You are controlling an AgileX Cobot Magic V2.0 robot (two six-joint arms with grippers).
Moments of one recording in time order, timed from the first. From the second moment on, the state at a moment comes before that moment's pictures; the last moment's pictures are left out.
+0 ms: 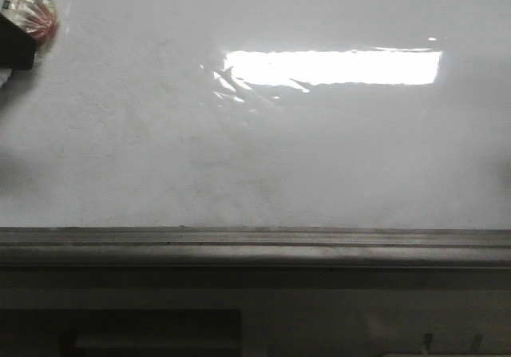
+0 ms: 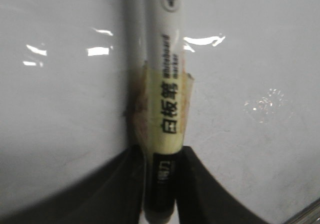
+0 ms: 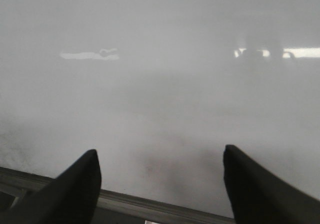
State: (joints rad) left arm -0.22 1.02 -0.60 -1.14 0.43 0.94; right arm 0.10 0.56 -0.51 0.46 0.58 -0.25
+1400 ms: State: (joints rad) left arm -0.80 1.13 -0.75 -0.81 0.42 1.03; right arm 0.44 1.29 -1.10 0.85 1.02 -0.69
